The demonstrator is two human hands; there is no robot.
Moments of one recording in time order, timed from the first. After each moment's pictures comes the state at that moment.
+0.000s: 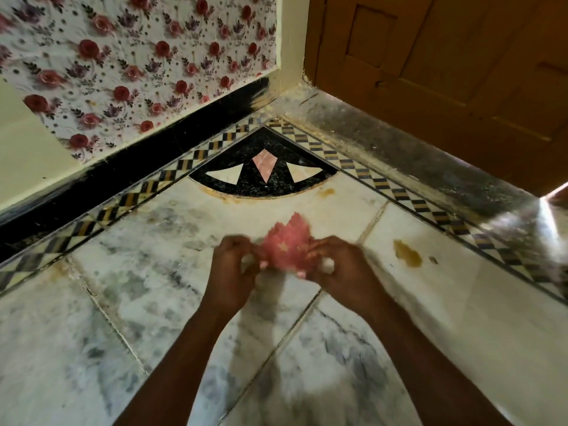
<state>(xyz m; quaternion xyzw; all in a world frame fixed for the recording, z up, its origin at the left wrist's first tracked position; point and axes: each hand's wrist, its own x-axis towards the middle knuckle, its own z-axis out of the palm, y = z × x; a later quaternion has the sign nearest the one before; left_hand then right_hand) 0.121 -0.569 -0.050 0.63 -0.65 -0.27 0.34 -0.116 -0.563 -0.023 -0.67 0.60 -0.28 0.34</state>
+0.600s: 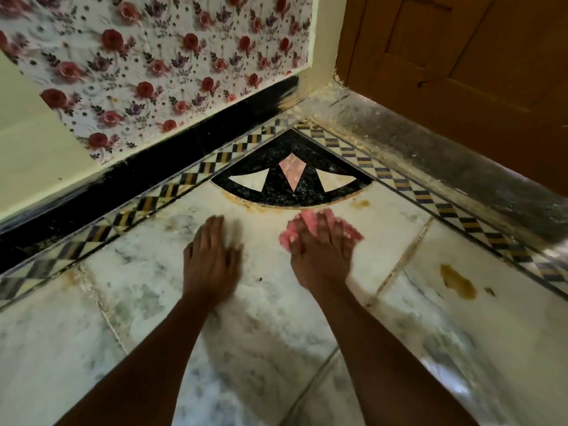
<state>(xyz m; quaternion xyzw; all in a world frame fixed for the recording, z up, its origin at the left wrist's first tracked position) 0.205 -0.641 -0.115 0.72 -0.66 -0.07 0.20 -0.016 -0.663 -0.116 -0.68 0.72 -0.09 0.14</state>
